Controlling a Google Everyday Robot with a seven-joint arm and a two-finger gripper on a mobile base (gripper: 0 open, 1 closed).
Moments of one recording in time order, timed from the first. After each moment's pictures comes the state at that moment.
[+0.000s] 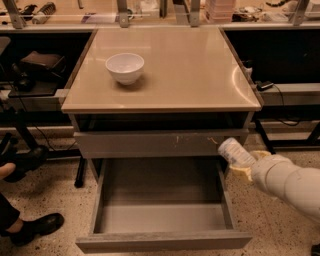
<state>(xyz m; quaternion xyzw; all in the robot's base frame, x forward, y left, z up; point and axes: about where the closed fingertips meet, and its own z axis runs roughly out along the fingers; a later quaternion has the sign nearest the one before) 0.501 -0.264 0.699 -0.26 0.87 -0.08 0.42</state>
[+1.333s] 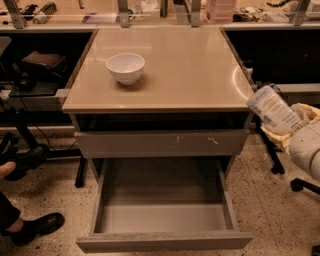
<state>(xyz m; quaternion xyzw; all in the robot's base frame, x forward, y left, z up) 0.473 -0.281 0.901 -0.27 0.76 -0.22 0.54</state>
